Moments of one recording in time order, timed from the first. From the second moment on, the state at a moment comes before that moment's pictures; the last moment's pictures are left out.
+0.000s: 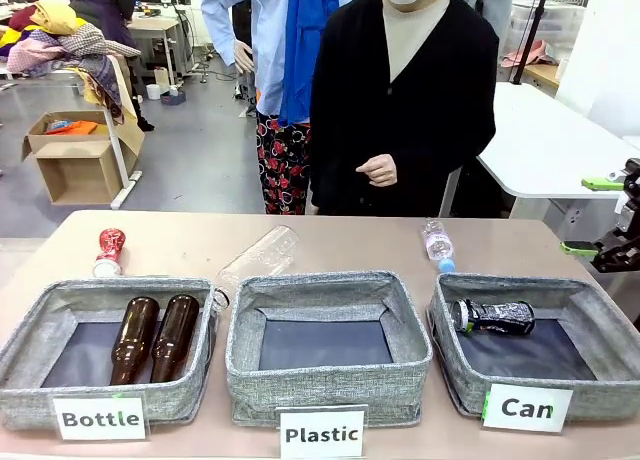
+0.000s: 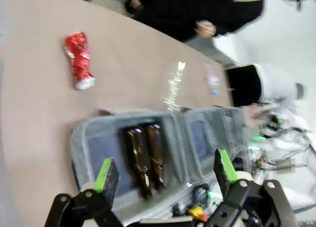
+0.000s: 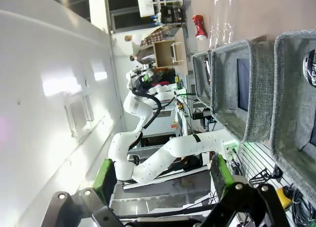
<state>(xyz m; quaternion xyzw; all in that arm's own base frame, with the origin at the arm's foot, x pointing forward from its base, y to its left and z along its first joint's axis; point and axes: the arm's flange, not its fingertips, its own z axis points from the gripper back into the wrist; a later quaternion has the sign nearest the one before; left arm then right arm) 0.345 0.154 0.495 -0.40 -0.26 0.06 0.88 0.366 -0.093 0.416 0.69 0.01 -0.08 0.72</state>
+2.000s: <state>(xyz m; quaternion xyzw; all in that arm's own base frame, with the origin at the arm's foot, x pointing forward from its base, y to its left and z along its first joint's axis) 0.639 0.012 0.355 -0.04 0.00 -0.04 1.00 0.366 -0.093 0.415 0.69 0.01 -0.08 0.72</state>
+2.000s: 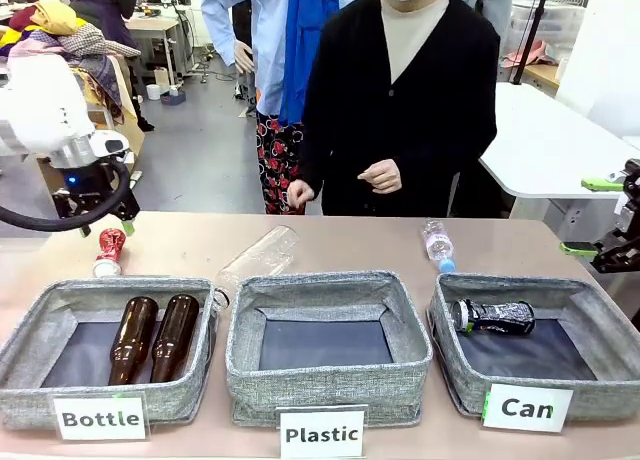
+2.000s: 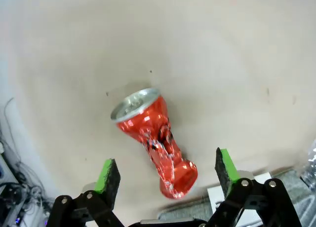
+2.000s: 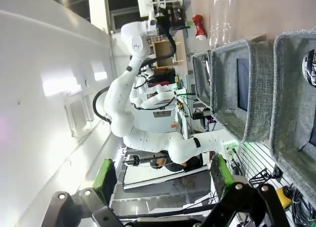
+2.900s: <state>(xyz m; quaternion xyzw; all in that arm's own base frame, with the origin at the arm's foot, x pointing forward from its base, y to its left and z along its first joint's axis) 0.656 0.024 0.306 -0.05 0.07 0.03 1.00 0.366 -0.093 0.415 0.69 0.01 -0.08 0.72</state>
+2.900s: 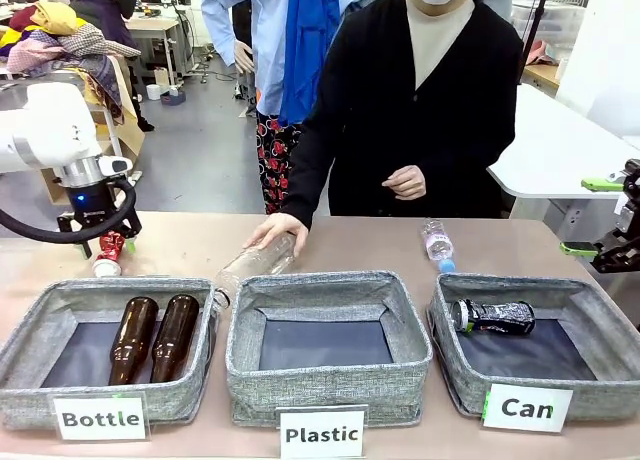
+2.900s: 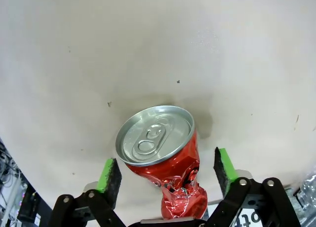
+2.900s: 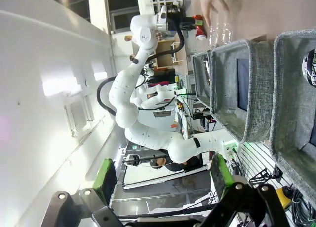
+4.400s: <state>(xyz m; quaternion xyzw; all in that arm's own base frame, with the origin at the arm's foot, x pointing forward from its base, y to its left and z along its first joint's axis) 0.545 0.044 0.471 -0.08 0.00 -0.27 0.96 0.366 -0.093 0.415 0.69 0.01 -0.08 0.72</state>
